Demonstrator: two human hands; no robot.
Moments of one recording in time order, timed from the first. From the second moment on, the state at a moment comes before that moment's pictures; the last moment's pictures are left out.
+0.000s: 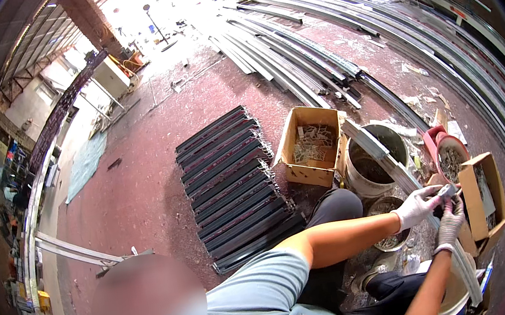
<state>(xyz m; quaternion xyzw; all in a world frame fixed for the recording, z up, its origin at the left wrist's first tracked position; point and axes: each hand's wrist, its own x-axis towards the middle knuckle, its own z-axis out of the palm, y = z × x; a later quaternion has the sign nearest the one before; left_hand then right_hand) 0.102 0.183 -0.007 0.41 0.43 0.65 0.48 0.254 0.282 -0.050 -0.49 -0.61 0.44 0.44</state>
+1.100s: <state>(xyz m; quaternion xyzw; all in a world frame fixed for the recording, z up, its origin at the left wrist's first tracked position) -0.053 0.144 0.007 0.23 0.41 0.77 0.43 0.056 0.191 -0.013 -0.44 -0.54 0.50 0.51</state>
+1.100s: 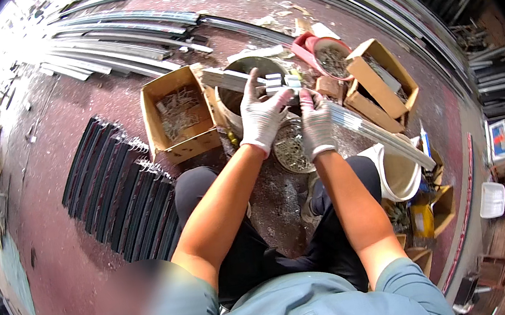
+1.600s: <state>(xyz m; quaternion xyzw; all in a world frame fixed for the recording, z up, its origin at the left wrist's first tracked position) -0.048 0.139 0.004 0.46 0.54 0.65 0.27 0.082 0.194 0.007 -0.42 -0.71 0.34 0.45</state>
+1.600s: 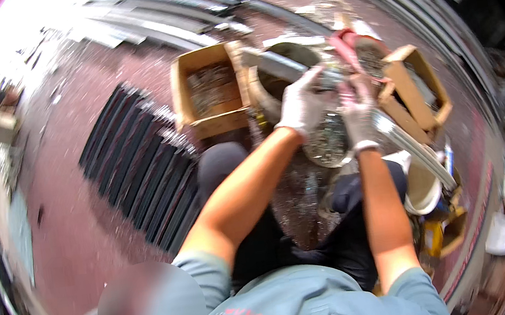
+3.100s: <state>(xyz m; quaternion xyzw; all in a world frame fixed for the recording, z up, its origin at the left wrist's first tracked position) 0.031 0.218 0.017 0.37 0.46 0.69 0.42 0.363 0.332 -0.172 -0.66 -0.69 0.17 0.24</state>
